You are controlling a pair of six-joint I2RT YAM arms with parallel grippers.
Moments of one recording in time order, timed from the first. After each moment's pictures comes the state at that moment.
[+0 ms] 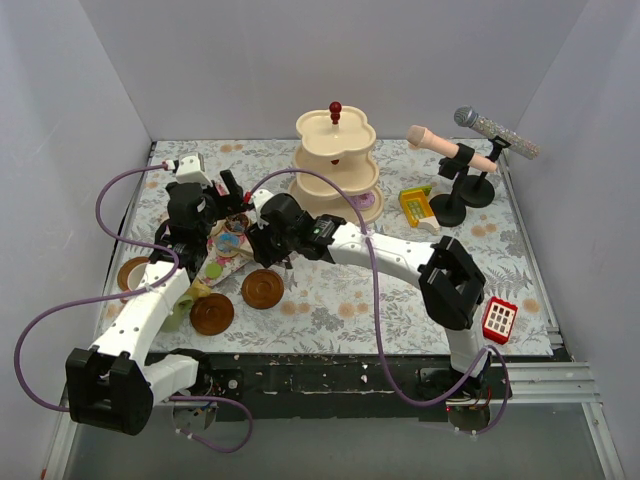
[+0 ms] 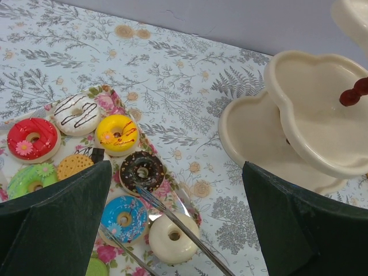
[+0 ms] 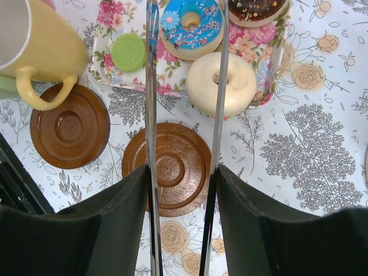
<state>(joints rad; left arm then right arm) -0.21 1.10 0.84 0.03 -0.16 -0.31 1.06 1.96 1.62 -0.33 -0.02 0.23</state>
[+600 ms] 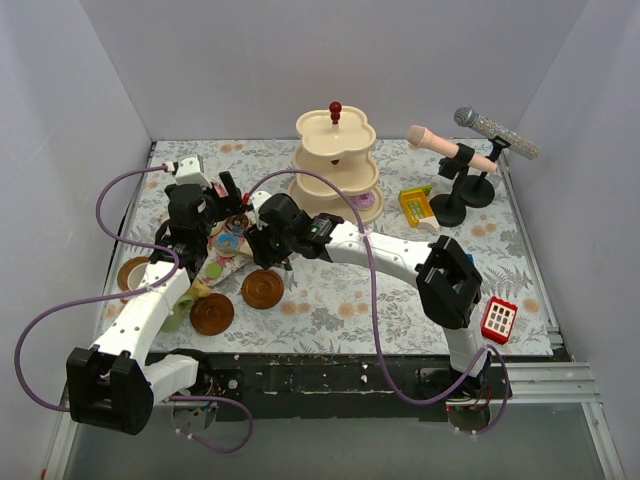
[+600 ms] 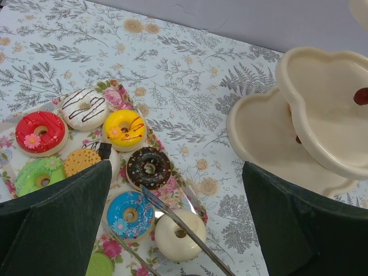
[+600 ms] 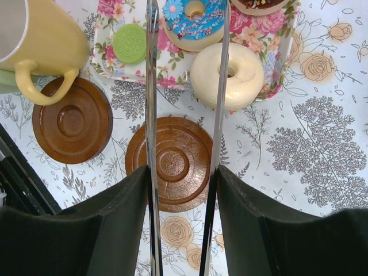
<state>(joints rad) -0.21 1.11 0.83 0.02 -0.19 -0.30 1.06 1.99 1.65 -0.38 -0.04 0.25</state>
